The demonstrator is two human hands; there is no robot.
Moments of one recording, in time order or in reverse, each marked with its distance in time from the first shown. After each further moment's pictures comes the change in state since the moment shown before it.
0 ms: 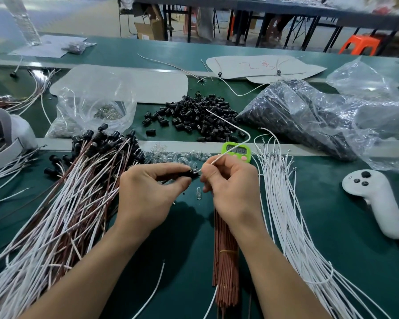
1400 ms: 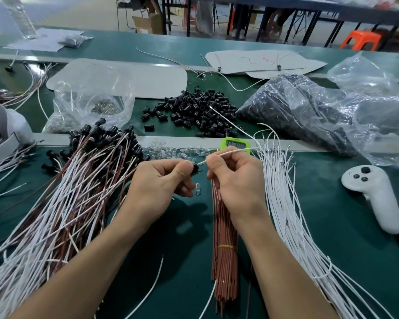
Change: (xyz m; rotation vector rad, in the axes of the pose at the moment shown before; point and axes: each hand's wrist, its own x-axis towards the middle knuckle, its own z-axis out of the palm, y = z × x) left_hand 0.004 -0.001 0.007 -0.336 -0.209 -0.246; right_hand 0.001 -0.001 -0.005 0.190 0.004 0.048
